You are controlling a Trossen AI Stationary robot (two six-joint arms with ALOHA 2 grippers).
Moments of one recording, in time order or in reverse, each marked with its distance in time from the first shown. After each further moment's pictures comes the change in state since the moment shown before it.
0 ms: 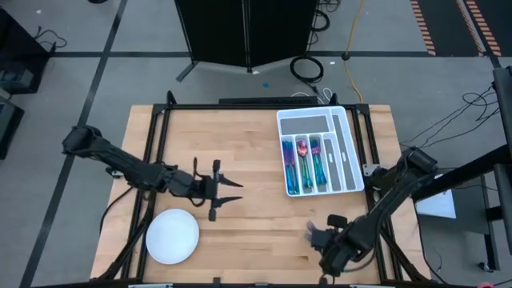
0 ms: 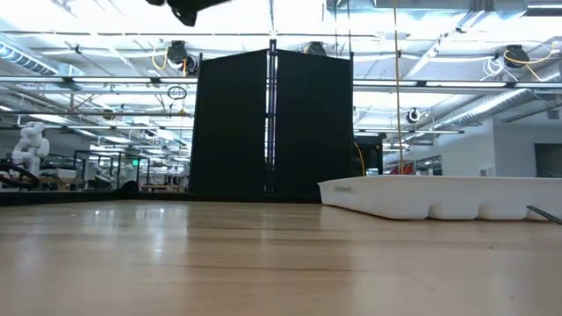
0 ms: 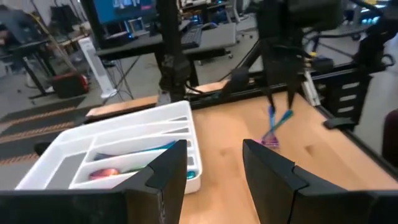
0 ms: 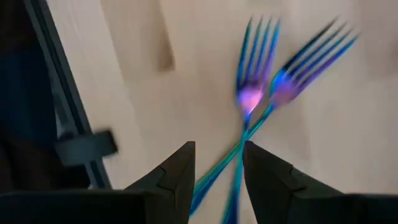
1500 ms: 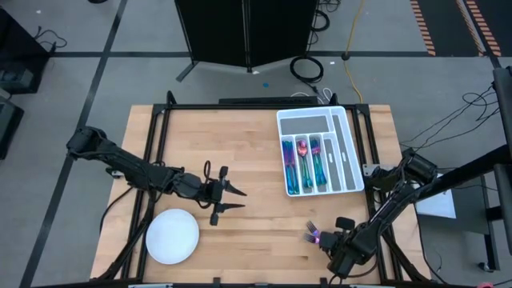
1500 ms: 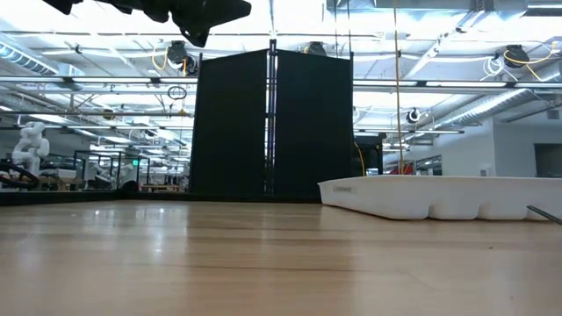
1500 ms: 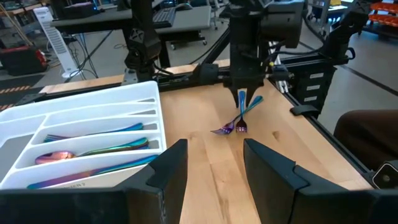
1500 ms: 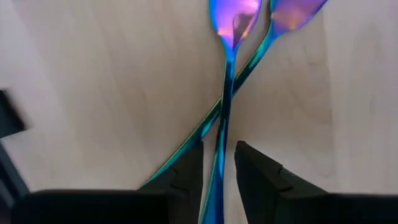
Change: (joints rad) left arm 0.021 0.086 0.001 0.012 0.139 -0.099; right arm 0.096 0.061 -0.175 0.113 -0.034 0.131
